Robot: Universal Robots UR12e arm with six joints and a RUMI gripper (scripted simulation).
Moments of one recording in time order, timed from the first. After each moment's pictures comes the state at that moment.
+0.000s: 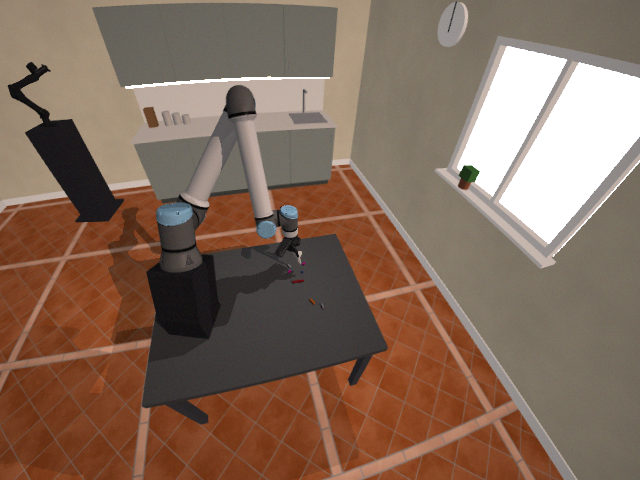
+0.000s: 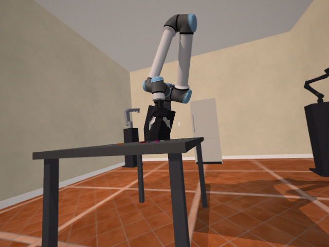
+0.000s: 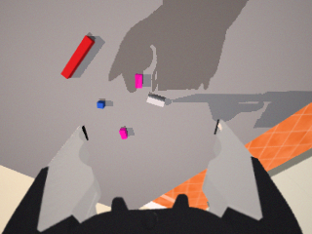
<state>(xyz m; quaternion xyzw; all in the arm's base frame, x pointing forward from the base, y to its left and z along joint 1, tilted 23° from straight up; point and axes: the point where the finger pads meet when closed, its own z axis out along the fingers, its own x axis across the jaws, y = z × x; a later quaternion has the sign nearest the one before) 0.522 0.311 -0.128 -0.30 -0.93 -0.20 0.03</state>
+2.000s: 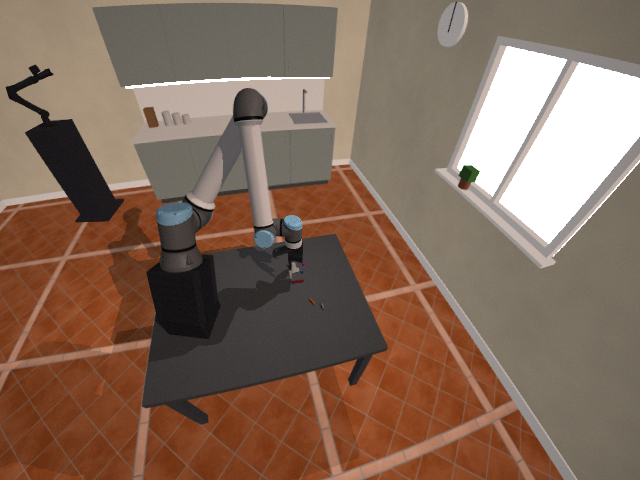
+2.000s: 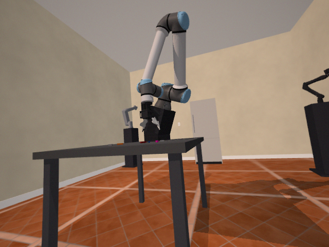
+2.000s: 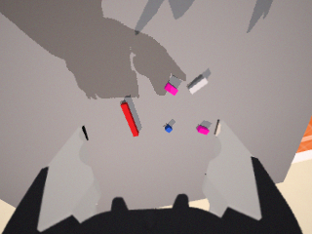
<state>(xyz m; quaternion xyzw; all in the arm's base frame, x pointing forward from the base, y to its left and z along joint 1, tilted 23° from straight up) 0.532 0.246 -0.156 -0.73 -0.66 -0.15 0.13</state>
